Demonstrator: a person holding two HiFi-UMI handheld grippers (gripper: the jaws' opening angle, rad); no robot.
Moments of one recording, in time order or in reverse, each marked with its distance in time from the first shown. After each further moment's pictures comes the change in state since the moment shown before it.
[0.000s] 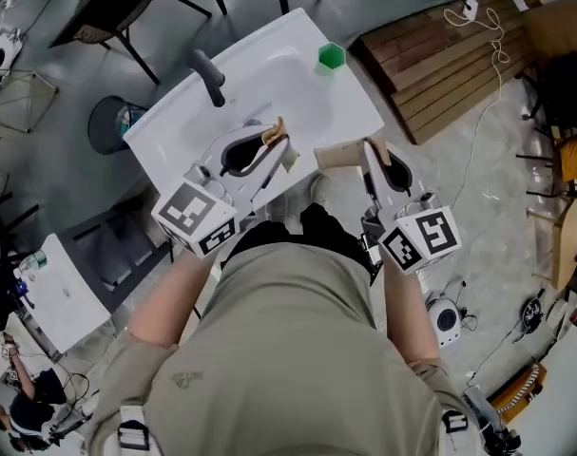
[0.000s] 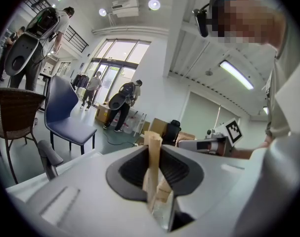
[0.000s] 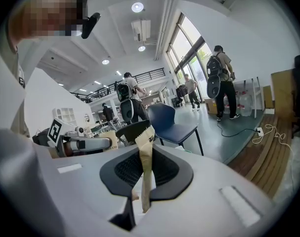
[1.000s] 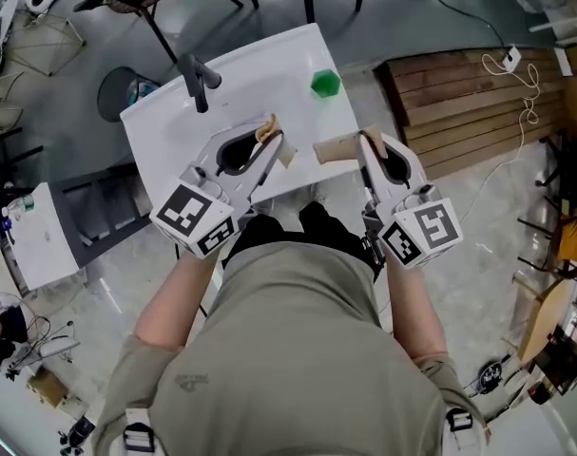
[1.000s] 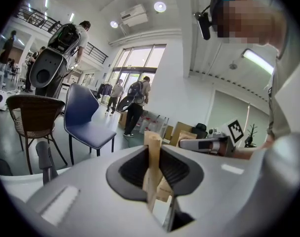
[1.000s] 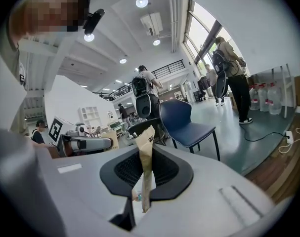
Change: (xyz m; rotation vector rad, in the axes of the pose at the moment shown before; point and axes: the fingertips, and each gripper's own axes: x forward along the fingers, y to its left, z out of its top) left arm 0.091 0.017 0.017 -0.038 -0.047 0.317; right arm 0.054 -0.102 0.038 -0.047 0.070 0.300
